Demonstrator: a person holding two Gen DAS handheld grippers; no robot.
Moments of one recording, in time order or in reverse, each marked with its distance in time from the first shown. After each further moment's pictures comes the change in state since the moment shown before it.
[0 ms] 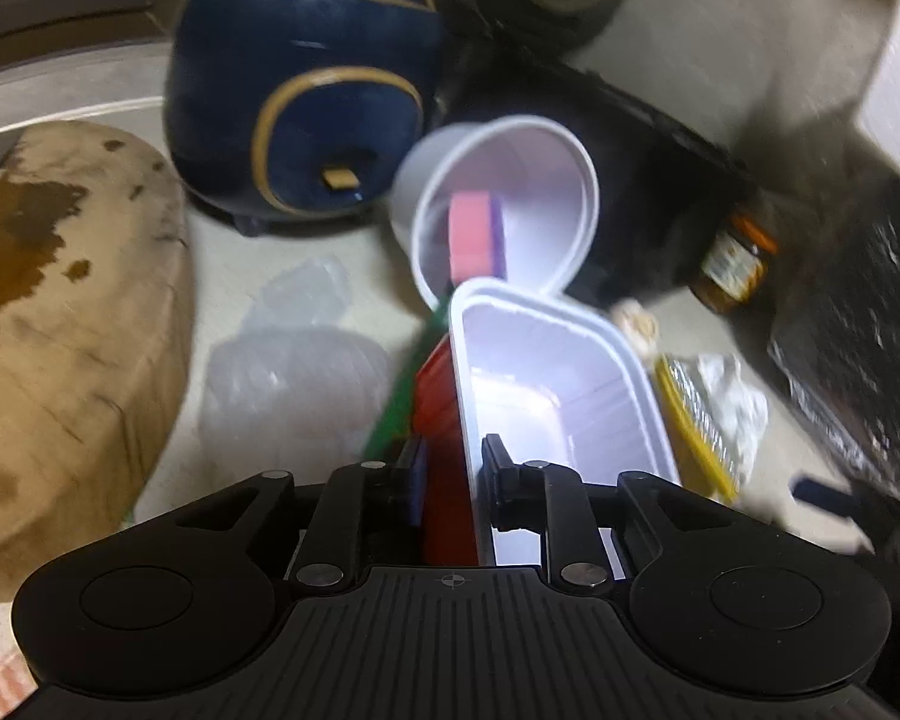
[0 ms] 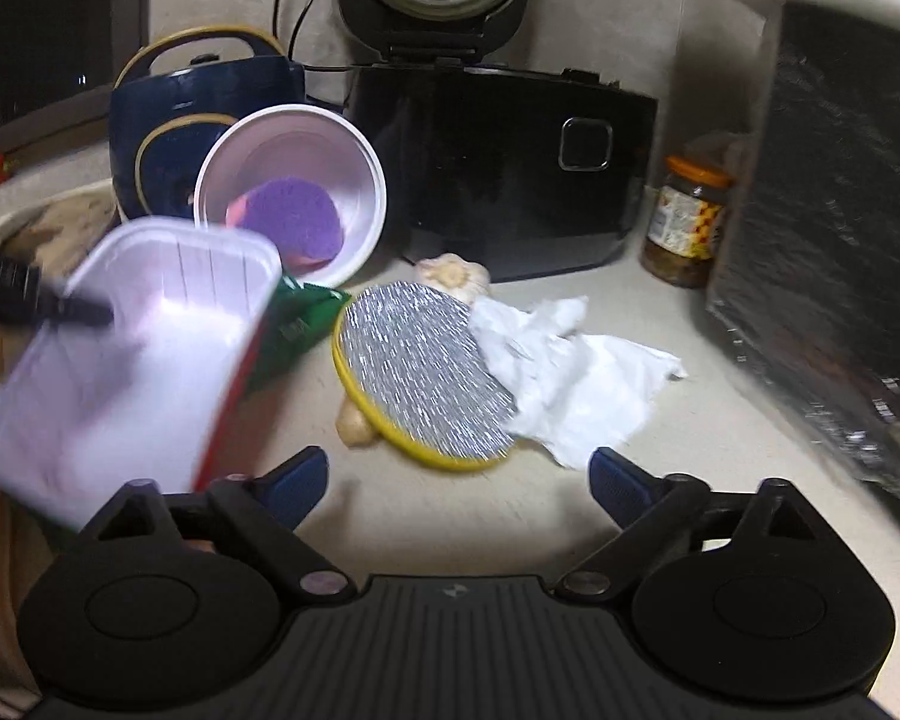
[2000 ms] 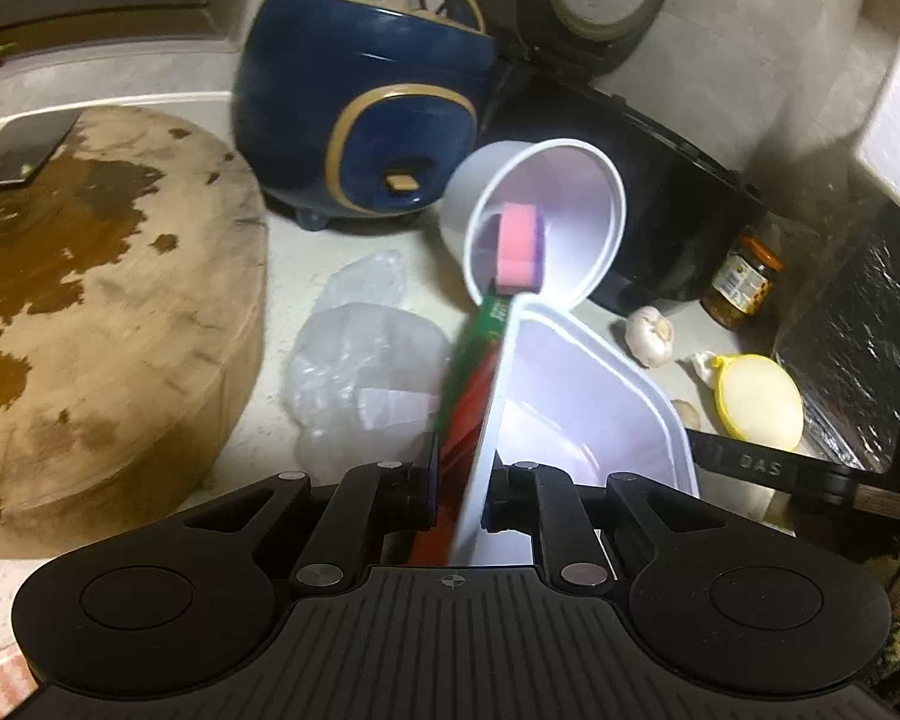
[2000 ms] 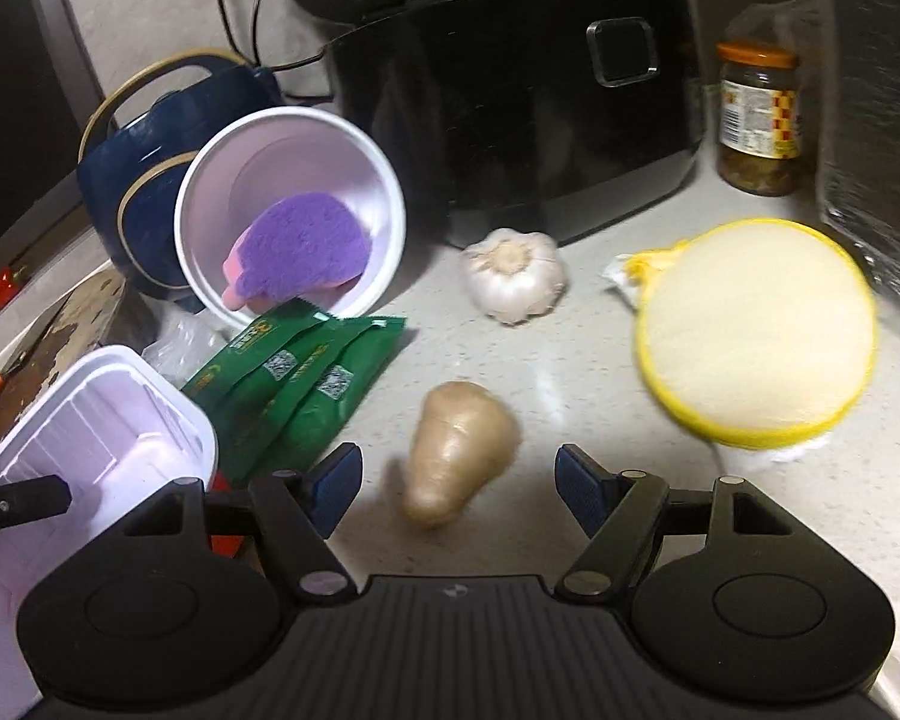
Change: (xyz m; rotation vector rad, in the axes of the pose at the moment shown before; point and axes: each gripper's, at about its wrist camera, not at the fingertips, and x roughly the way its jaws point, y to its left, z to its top) left arm -0.033 0.030 -0.007 -0.048 -0.031 0.007; right arm 0.068 0.000 0.018 0.215 0.081 0.188
